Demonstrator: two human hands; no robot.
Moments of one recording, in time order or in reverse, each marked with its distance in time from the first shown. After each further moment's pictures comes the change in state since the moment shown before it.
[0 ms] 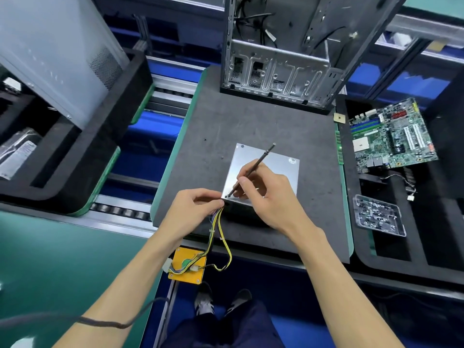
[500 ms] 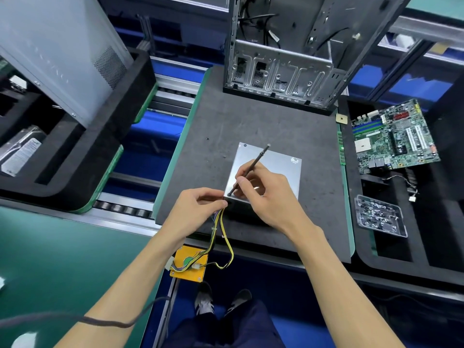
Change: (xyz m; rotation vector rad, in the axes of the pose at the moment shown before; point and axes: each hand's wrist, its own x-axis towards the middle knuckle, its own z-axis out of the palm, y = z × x) left_hand -0.005 0.002 0.001 0.038 -0.007 0.018; right_hand 0.001 0.001 0.004 -0.091 -0.011 -0.018
